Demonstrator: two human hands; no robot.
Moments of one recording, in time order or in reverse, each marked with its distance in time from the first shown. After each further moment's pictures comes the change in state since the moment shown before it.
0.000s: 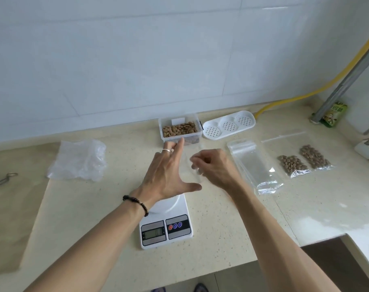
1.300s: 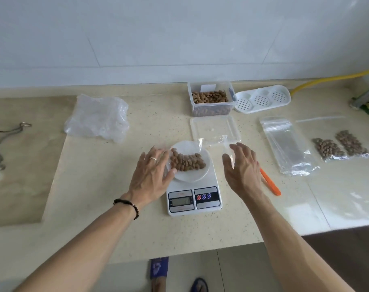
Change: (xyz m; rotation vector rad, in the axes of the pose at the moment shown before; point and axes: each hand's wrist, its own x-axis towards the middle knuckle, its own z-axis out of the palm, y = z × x) left_hand -0.101 -0.146 0.064 0.120 -0.108 -0.191; right_hand -0.025 0.072 0.098 -0.575 0.224 0.064
